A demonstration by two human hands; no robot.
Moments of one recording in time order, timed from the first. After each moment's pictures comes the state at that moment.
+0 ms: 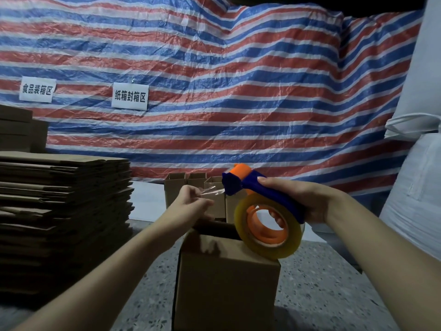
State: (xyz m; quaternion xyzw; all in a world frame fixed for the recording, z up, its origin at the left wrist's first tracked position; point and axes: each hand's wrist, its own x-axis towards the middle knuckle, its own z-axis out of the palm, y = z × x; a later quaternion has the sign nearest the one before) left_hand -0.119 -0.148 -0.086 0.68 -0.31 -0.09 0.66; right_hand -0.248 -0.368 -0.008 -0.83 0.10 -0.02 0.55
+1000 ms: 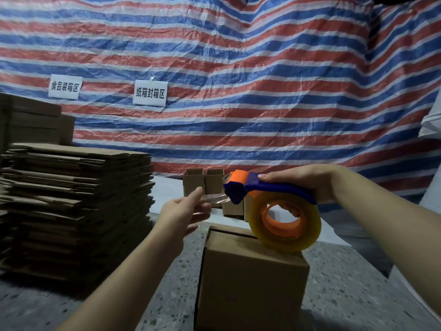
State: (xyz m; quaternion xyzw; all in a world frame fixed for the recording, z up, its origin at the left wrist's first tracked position) left_hand -0.119 -0.114 -0.103 0.61 -0.11 -0.10 0.78; right_hand -0.206 -0.345 0.022 -0.89 0.13 0.08 0.43
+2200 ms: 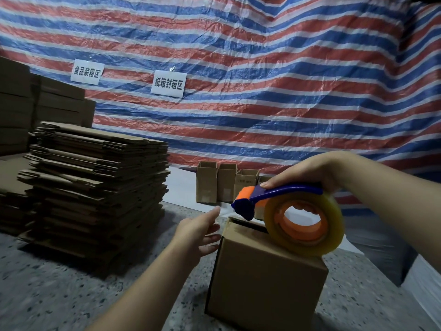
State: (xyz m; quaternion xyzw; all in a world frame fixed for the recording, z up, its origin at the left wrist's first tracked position) left_hand -0.108 -0.124 -0.152 0.57 -0.01 -0.19 0.80; right_hand -0.178 -0.313 0.041 -0.92 0.20 0.19 0.27
